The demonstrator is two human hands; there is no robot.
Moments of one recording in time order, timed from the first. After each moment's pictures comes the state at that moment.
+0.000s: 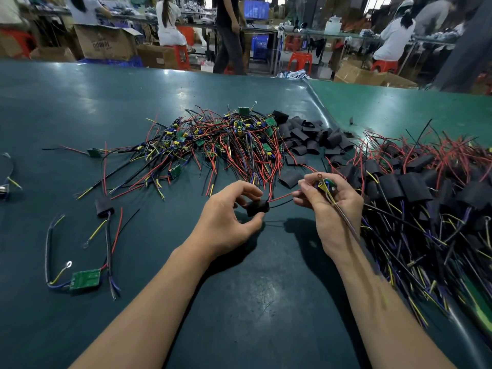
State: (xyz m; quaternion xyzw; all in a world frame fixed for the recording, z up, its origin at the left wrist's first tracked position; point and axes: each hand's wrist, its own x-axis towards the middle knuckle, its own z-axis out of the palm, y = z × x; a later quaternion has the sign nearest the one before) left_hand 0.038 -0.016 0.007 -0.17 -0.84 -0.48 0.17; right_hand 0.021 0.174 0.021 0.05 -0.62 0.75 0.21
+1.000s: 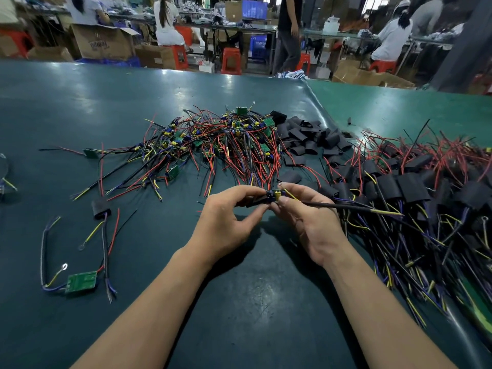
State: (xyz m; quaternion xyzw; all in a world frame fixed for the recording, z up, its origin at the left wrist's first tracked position) left_hand 0.037 -0.005 0.008 -0.20 -0.81 -0.48 0.27; right_hand 0.030 0.158 0.024 -0.01 -0.50 0.87 -0.03
